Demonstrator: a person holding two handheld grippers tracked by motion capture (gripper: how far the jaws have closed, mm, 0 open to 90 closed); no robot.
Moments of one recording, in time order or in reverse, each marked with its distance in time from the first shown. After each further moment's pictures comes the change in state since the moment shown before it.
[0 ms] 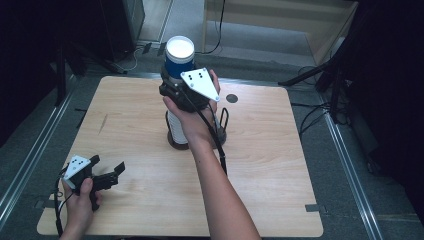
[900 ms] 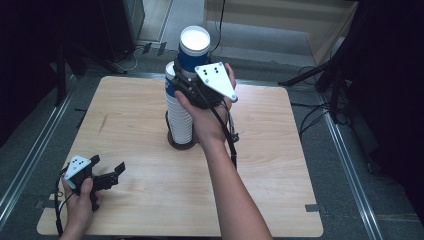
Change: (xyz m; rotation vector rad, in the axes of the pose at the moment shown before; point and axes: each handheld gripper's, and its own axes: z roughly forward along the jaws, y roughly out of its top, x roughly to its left) left arm 0.000 0.000 0.000 0.004 -0.001 0.004; right arm -0.020 0.030 -0.020 -0.050 -0.047 -0.032
